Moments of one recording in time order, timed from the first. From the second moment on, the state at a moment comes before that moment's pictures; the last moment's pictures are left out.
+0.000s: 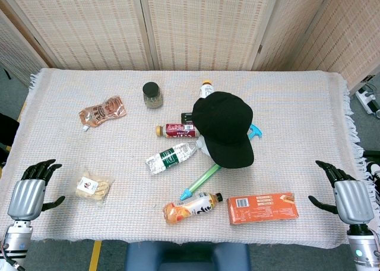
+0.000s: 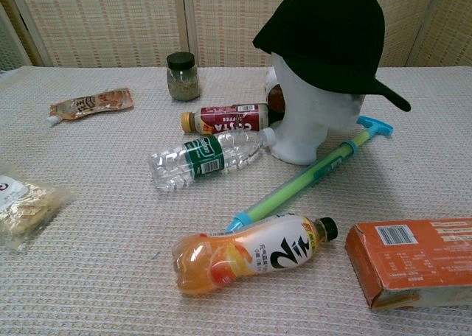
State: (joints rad) left arm -0.16 -1.22 -0.07 -1.61 1.46 1.45 0.19; right arm 0.05 -1.17 0.06 -1.61 -1.54 1.52 -0.06
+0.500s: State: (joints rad) left arm -0.16 -1.23 -0.07 -1.60 1.46 1.46 0.18; right arm 0.06 -1.17 0.06 -1.61 -1.55 1.52 -0.06
